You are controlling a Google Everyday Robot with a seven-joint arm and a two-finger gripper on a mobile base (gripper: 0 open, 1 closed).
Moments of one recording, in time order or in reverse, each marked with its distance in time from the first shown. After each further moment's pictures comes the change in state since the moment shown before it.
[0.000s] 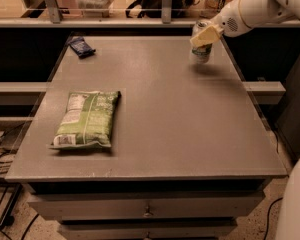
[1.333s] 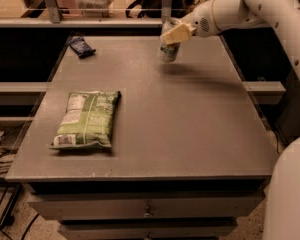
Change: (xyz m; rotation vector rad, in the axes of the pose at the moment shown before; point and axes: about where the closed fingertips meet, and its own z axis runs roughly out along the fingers) arm -0.055 0.045 0.048 -0.146 -0.178 0.030
